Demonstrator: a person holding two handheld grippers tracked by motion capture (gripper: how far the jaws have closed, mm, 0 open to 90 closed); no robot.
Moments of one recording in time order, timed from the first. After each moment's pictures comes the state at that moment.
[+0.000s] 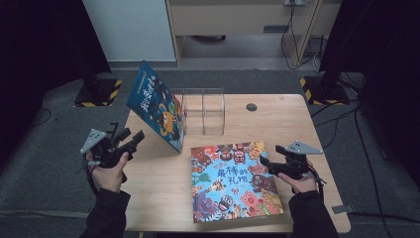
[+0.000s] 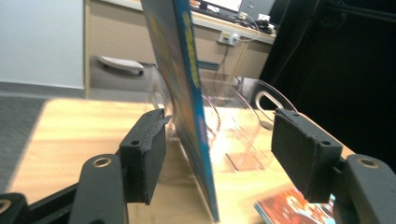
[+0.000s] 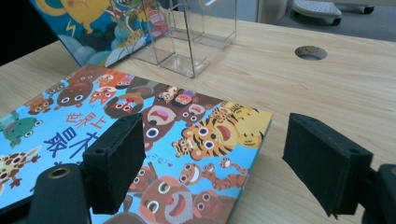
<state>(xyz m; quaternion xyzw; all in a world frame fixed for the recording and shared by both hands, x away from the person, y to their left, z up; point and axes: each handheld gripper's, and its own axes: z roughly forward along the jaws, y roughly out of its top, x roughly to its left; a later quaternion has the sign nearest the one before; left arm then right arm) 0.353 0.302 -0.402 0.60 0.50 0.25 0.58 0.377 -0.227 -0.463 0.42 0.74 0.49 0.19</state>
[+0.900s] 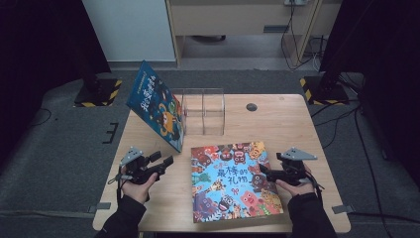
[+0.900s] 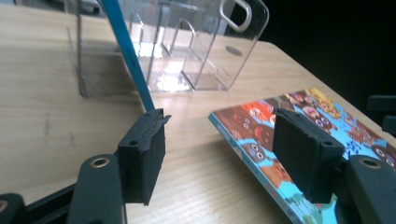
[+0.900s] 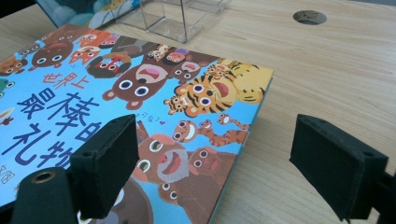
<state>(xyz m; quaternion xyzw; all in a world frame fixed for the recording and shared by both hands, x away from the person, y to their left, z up) 0.348 0.246 -0.471 0.67 0.49 0.15 0.54 0.369 -0.224 -0.484 0.43 0.76 0.44 0.19</state>
